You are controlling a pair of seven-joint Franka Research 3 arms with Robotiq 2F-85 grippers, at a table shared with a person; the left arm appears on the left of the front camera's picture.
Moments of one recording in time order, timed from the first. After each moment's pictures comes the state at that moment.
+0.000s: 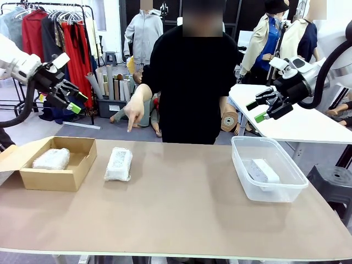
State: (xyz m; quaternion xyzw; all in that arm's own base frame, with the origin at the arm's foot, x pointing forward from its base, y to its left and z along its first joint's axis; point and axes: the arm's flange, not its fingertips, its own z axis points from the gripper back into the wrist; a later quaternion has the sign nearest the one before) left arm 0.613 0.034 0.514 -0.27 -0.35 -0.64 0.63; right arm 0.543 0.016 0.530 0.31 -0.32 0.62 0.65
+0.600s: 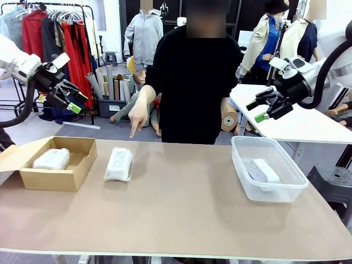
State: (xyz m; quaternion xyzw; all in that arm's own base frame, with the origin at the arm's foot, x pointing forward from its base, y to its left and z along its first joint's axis) left arm 0.613 0.034 0.514 -0.27 -0.35 -0.64 0.63; right arm 0.543 0.016 0.530 0.31 -0.32 0.62 0.65
